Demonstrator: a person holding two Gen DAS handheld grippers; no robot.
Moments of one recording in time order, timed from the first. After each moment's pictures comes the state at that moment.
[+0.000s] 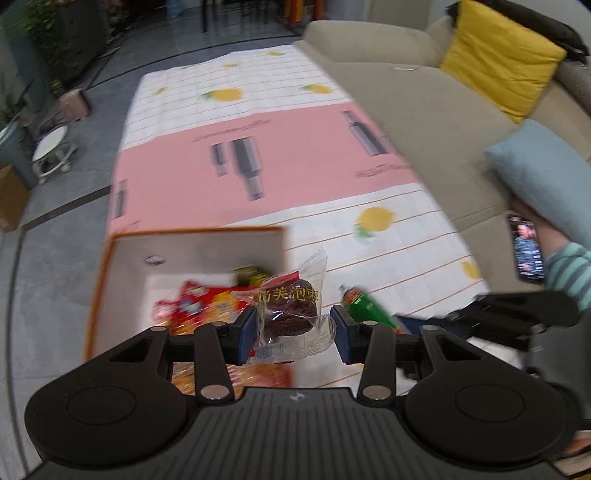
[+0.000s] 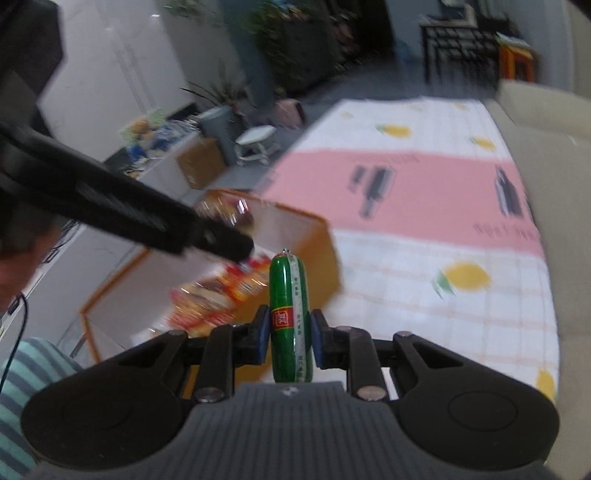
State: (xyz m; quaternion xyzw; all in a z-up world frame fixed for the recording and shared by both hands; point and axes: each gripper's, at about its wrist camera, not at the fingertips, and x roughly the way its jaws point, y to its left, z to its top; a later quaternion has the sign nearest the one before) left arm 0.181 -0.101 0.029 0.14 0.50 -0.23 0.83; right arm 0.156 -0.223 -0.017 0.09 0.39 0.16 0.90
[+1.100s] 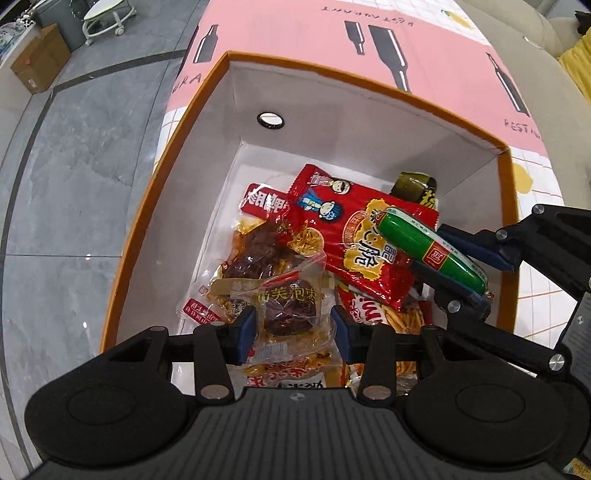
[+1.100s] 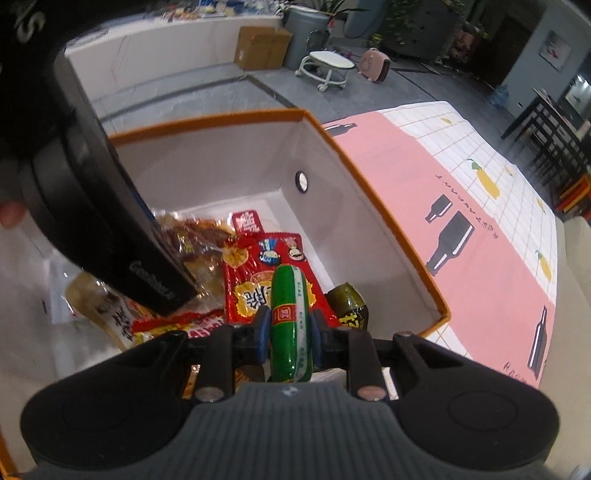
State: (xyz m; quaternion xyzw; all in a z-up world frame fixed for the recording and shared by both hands) left arm 0.254 -0.002 -0.083 0.06 0.64 -0.12 0.76; right arm 0.261 -0.081 -0.083 -0.24 0.45 0.21 0.83
